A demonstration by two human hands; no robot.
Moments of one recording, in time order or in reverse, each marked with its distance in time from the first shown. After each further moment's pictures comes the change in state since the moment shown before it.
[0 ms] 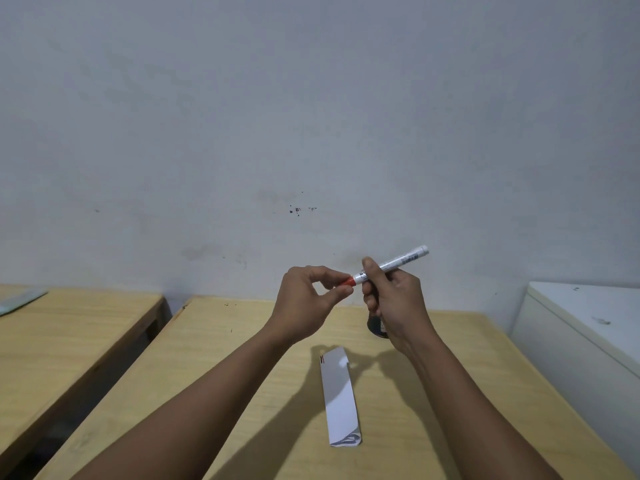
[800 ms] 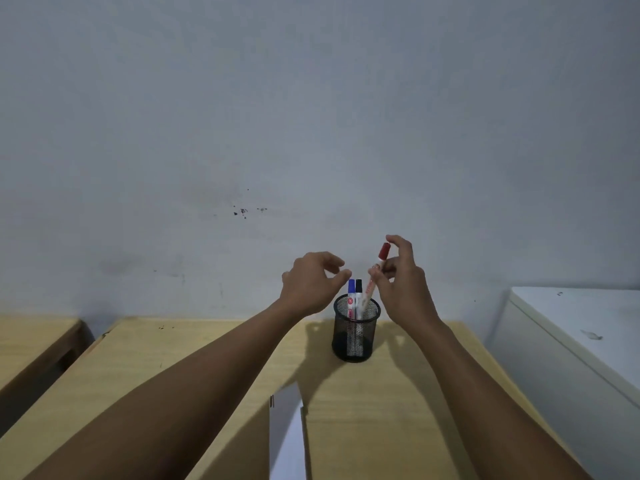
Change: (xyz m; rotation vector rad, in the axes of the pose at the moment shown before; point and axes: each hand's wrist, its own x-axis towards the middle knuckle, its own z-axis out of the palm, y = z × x) left_hand 0.123 -0.037 0.109 0.344 -0.126 -0.097; right_hand 0.129 0.044 -0.087 -0.712 0.091 -0.293
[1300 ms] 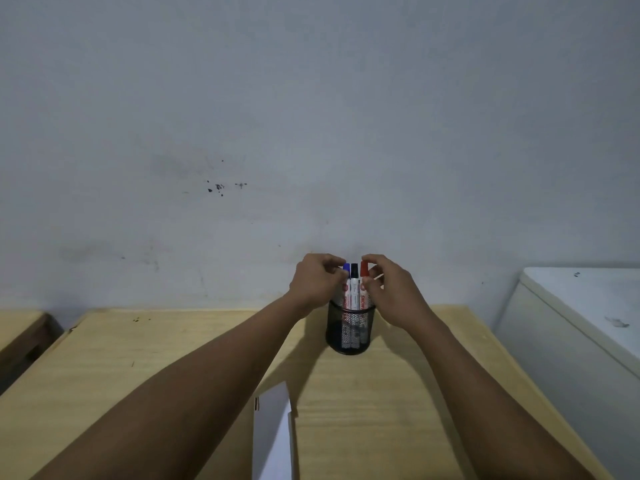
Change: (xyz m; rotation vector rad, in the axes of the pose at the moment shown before) left_hand 0.034 -0.037 0.064 -0.280 -0.156 -0.193; right_hand 0.013 0.058 0.029 -0.184 -0.253 0.134
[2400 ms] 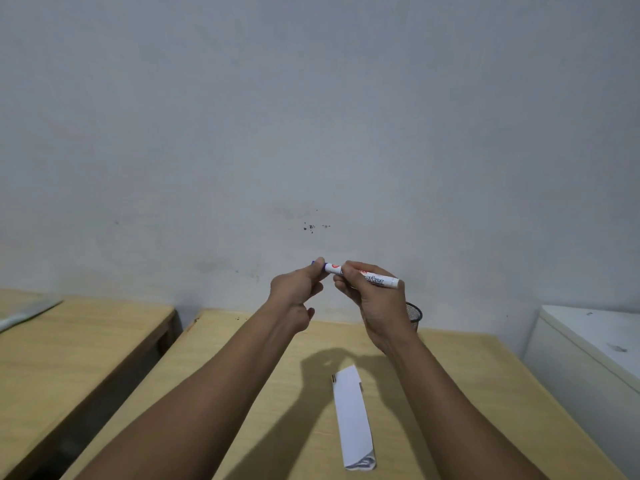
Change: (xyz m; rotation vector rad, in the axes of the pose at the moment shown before) left_hand -0.164 0.042 -0.162 -0.846 0.199 -0.387; right_hand -0.124 -0.196 0.019 1.302 0.026 -0.025
